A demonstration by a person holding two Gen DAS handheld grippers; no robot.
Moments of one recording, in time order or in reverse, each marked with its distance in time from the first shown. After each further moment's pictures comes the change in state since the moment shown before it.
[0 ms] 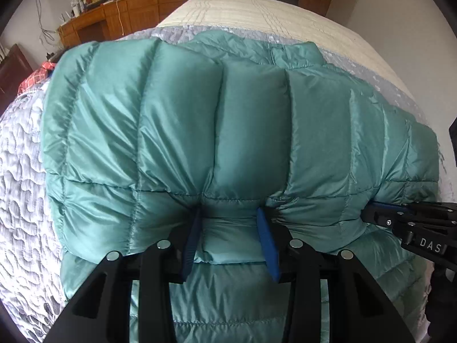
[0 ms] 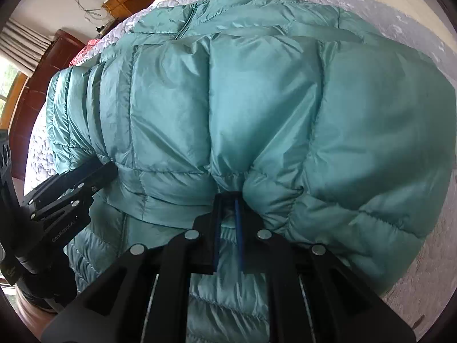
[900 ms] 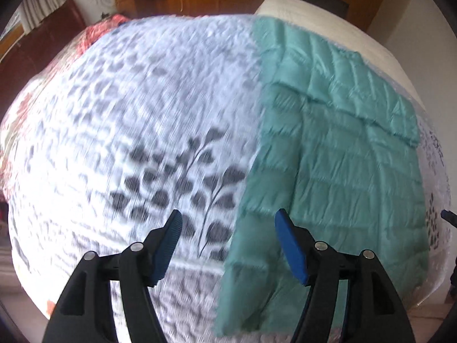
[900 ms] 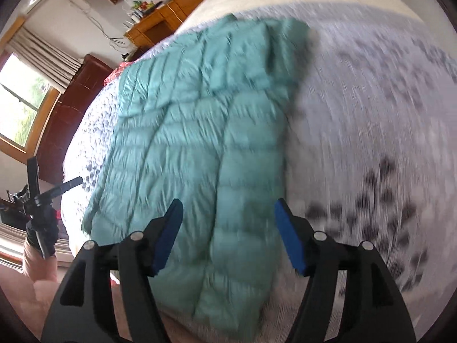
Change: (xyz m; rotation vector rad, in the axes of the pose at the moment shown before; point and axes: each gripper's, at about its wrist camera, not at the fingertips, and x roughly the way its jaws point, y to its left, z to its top) left arm -0.155 0.170 -0.196 -0.210 0.064 0.088; right arm -0.151 -0.075 -0.232 0.072 -0.116 0.151
